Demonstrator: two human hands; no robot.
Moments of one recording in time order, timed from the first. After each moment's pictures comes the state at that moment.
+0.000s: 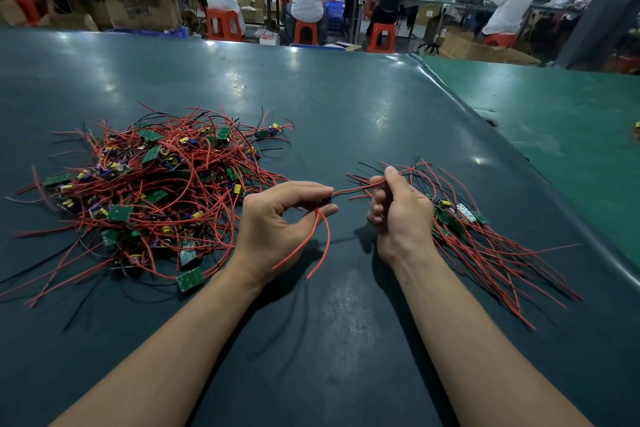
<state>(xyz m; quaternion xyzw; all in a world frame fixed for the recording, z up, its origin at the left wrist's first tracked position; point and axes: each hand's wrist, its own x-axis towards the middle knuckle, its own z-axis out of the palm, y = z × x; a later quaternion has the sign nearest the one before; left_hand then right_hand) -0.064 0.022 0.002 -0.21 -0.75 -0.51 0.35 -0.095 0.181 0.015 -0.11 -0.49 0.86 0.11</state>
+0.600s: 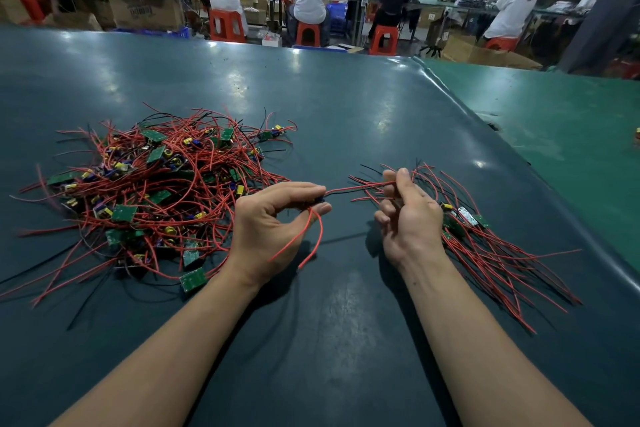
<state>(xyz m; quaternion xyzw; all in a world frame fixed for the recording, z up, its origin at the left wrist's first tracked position) -0.061 0.017 0.004 -0.20 -0.74 -0.53 0.35 -0.095 0.188 0.018 -0.11 -0.46 0.88 0.11</state>
